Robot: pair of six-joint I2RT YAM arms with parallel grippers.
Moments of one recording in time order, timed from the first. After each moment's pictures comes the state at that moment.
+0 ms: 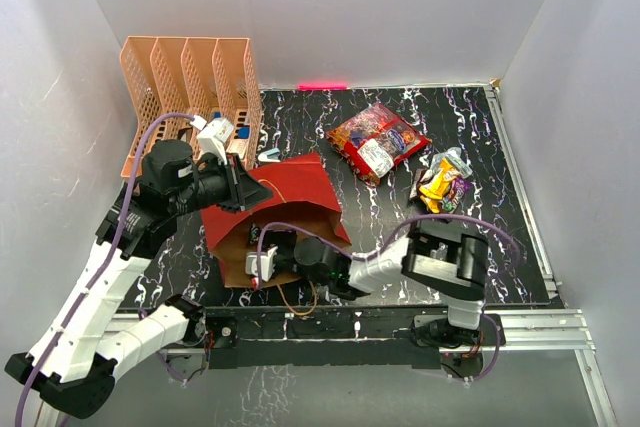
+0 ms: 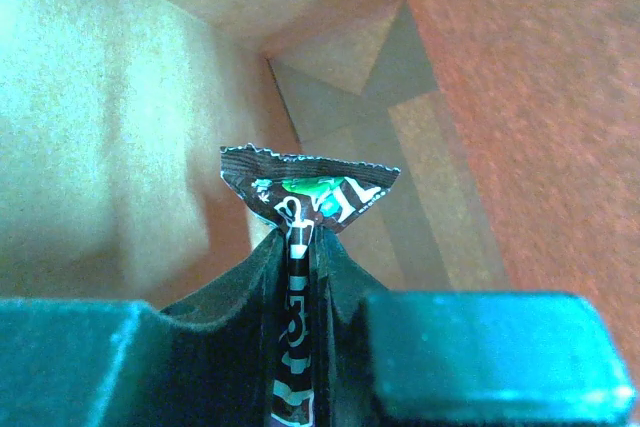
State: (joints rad) left arm -0.50 0.89 1.19 -0.73 0.41 -0.51; right arm 1.26 1.87 0.78 0.93 0.17 -0.87
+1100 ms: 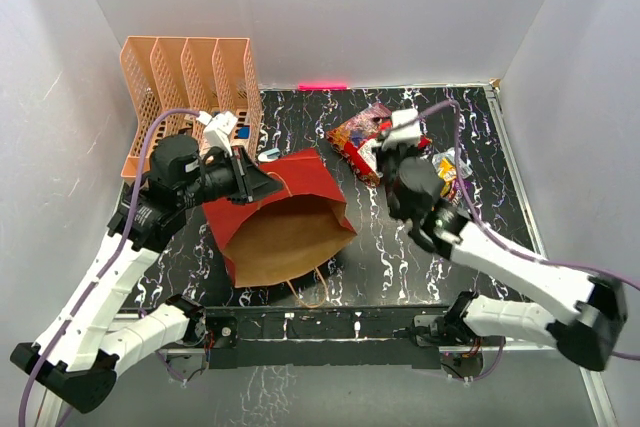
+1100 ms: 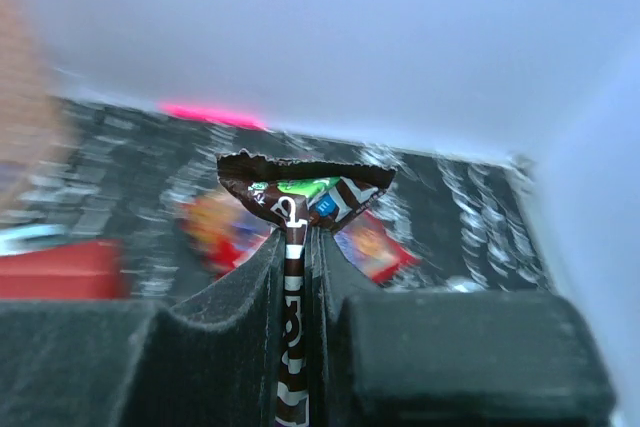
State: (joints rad) left arm -0.50 0.92 1.15 -0.60 0.44 -0.62; right arm 0.95 1.01 0.89 0.30 0.80 -0.25
